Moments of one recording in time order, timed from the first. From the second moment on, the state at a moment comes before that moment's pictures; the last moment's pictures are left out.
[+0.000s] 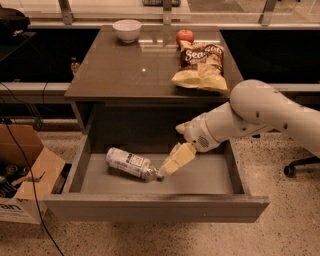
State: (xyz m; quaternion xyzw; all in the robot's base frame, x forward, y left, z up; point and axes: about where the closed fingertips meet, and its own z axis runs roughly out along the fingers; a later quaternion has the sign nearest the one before) arm 0.529 -0.039 0.750 -0.51 0.76 0.28 0.28
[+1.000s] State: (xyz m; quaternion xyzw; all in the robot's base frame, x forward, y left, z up) arm 0.553 -0.013 0.714 -0.48 0.76 0.29 0.32
